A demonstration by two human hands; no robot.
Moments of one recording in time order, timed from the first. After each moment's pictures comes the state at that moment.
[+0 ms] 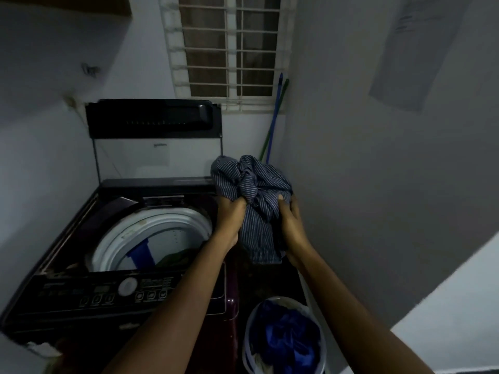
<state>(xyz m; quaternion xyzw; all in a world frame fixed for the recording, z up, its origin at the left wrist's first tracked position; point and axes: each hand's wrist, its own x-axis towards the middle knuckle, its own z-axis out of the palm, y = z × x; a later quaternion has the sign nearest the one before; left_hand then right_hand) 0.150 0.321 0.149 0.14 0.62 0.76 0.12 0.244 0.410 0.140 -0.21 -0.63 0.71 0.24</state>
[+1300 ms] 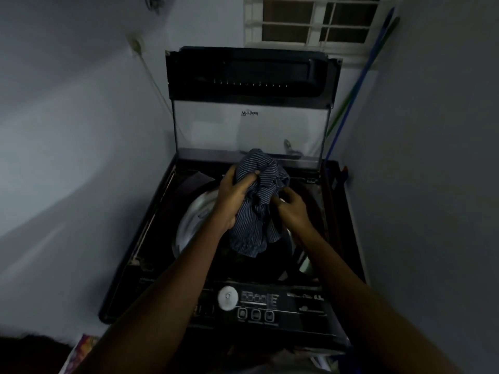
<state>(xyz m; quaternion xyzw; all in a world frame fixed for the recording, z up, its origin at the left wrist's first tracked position) -0.088 0.156 0.094 0.06 0.62 0.77 0.15 -0.016 0.276 0.070 -0.25 -0.77 0.58 0.10</state>
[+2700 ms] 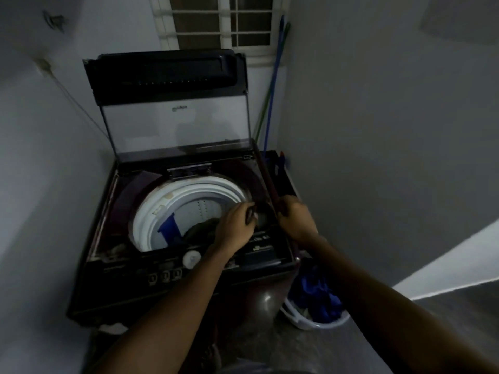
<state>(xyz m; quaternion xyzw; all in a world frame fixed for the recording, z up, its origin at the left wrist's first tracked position) 0.058 0.167 0.016 0.39 0.85 0.34 0.09 0.172 0.306 0.047 -0.29 -0.89 0.31 0.14</state>
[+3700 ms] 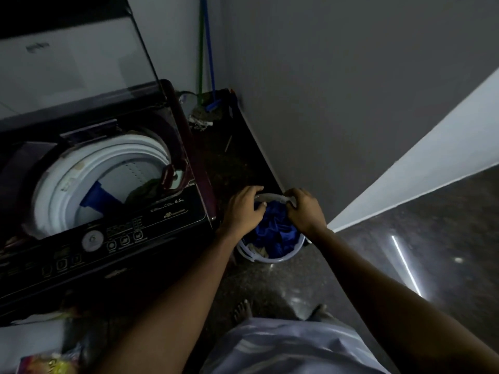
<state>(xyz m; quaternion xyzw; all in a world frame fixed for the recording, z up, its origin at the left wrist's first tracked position) 0.225 0.303 -0.036 0.46 0.81 0.29 0.21 0.366 0.415 -0.041 -0.41 -0.85 0.31 0.08</state>
